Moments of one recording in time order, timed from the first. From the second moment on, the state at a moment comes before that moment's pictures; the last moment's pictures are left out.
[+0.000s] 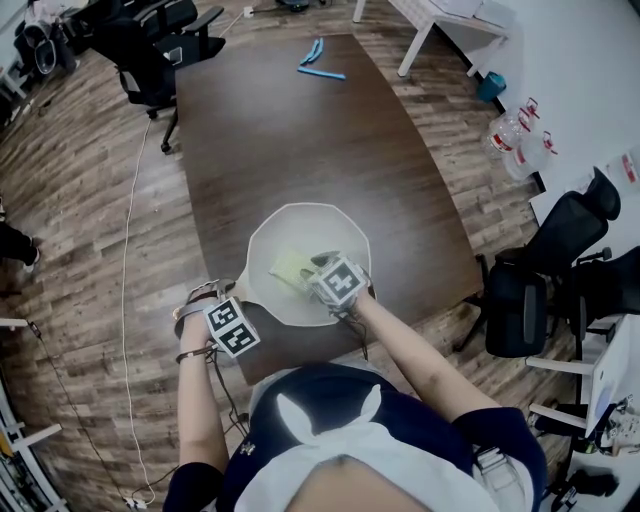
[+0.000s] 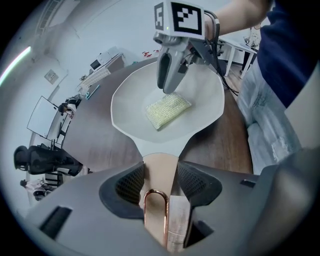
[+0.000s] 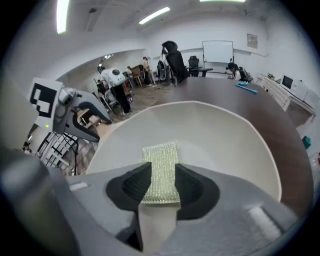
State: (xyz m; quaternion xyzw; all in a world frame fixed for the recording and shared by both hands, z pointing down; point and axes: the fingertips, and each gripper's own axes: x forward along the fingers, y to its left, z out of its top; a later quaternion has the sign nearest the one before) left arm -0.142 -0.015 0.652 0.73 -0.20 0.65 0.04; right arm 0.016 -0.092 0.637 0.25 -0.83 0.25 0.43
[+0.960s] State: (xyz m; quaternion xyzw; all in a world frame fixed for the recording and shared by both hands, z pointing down) left arm -0.027 0.001 0.525 0.86 -0.35 0.36 0.10; right arm 0.004 0.011 0.482 0.19 -0.96 0.10 0.17
